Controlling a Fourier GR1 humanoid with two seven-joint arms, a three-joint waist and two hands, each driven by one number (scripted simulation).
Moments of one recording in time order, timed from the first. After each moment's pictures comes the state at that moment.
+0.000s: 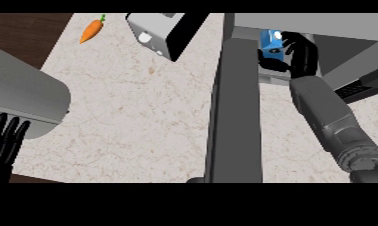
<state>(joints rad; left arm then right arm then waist) 0.29 0.12 0.38 -1.78 0.26 -0.51 -0.28 -0.98 -0.26 -0.11 -0.05 0.09 -0.79 -0.72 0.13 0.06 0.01</state>
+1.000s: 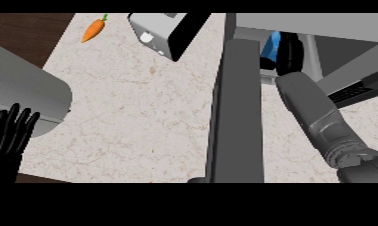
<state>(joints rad) 0.22 0.14 0.36 -1.72 0.23 -0.50 -0.28 -1.03 -0.20 -0.07 -0.05 0.15 -0.85 -0.69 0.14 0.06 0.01</state>
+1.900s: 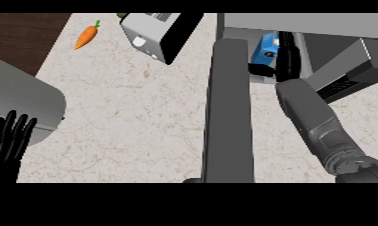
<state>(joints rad) 0.26 0.11 0.37 -1.73 0.20 -0.50 -0.33 -0.97 -0.19 -0.10 -0.09 0.12 -0.76 -0.75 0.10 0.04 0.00</state>
